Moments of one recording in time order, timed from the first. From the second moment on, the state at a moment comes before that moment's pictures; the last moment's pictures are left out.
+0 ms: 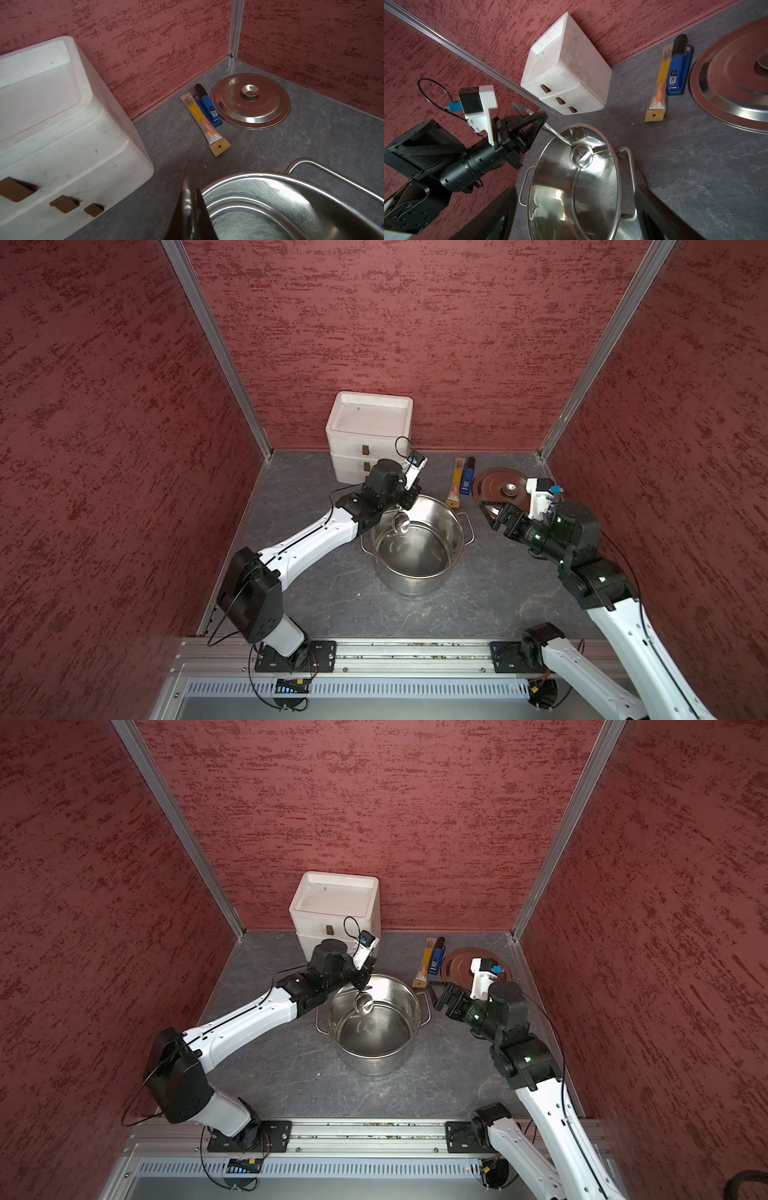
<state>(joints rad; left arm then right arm) -0.70 1.58 1.30 -0.13 0.00 0.12 0.29 0.74 0.94 -0.53 -0.28 0.70</state>
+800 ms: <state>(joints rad) -1.03 1.44 1.16 -0.09 0.23 0.19 0.29 0.74 0.93 -0.53 -0.27 0.71</state>
